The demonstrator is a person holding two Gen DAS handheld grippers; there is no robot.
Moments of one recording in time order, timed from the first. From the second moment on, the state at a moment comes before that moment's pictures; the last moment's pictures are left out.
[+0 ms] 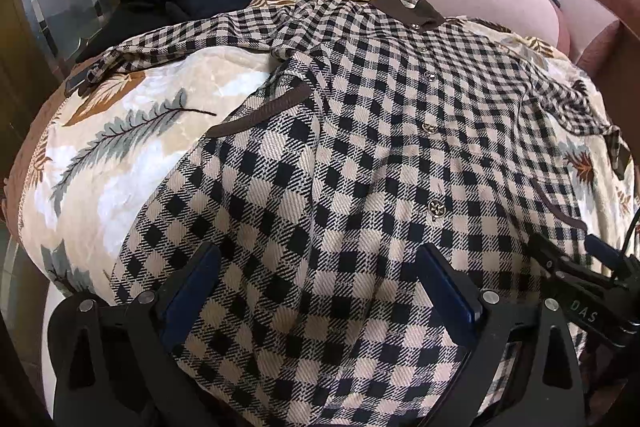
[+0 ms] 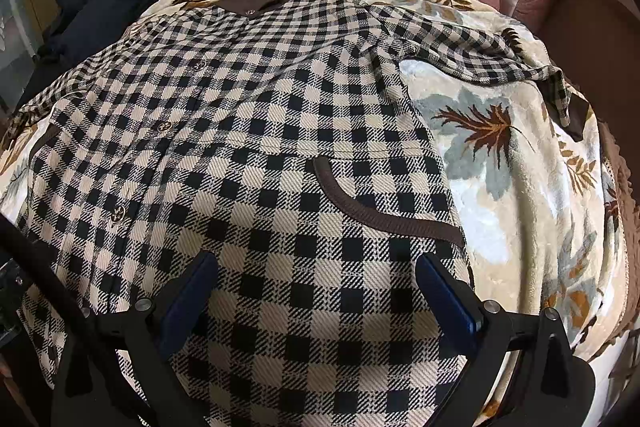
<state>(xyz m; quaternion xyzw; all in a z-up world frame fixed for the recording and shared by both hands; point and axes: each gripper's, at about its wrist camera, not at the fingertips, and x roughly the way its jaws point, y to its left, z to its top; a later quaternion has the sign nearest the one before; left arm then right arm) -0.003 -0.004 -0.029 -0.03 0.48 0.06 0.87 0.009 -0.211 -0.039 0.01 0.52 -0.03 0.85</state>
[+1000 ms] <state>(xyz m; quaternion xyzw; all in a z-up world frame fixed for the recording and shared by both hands) -0.006 0.110 -0.021 -0.10 0.47 0.12 0.87 -0.014 -0.303 -0.019 0.09 0.49 -0.09 0.86</state>
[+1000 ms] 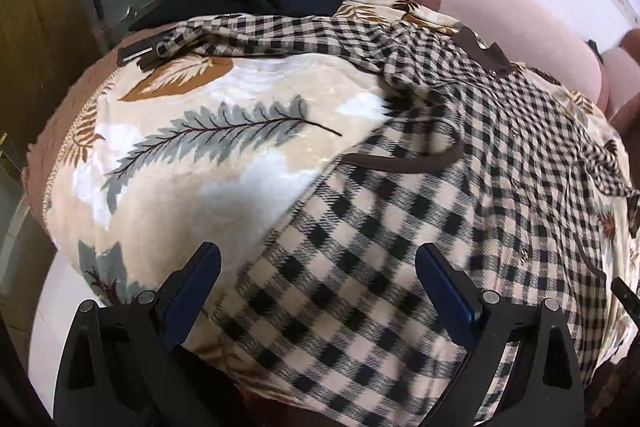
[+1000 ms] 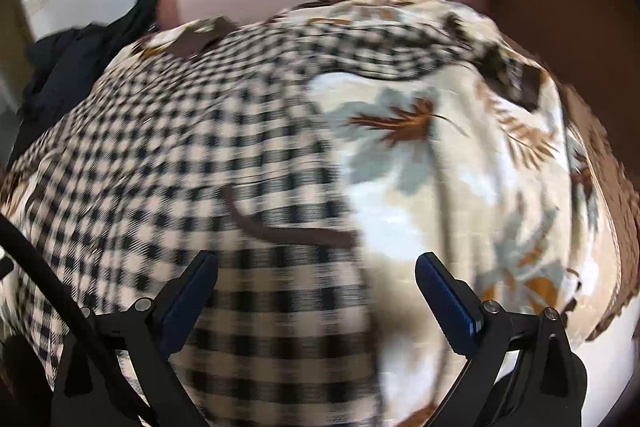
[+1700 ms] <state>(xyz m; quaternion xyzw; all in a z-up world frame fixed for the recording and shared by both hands) -0.001 0.100 -0.053 -0.05 0.52 0.03 0.85 -0.060 -0.309 -0.046 0.12 0.54 0.00 0.83</state>
